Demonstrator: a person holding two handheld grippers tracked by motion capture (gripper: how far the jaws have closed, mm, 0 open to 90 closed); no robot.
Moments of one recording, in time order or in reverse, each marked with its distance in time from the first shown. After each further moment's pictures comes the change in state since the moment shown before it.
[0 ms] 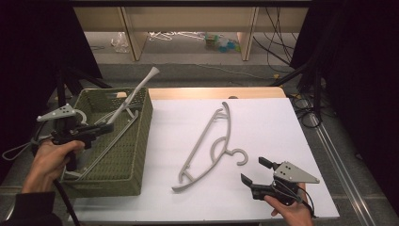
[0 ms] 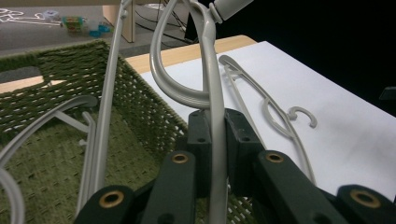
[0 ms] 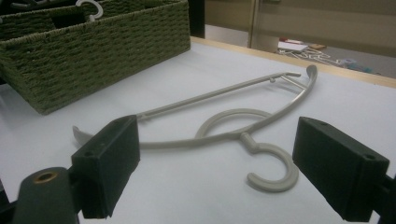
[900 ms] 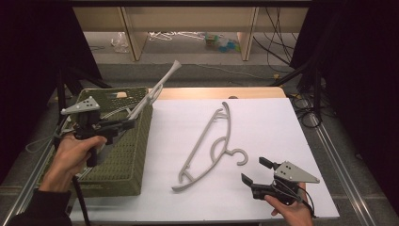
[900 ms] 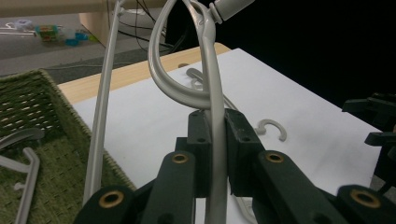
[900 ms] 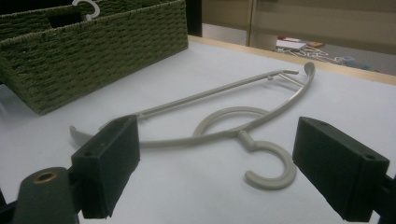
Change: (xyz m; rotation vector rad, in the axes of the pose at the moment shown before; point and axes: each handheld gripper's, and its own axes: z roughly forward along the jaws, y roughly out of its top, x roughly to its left) left arm -0.054 0.027 0.032 -0.001 -0.054 0.046; right arm -0.001 0.000 -0.003 0.036 -0.018 0.012
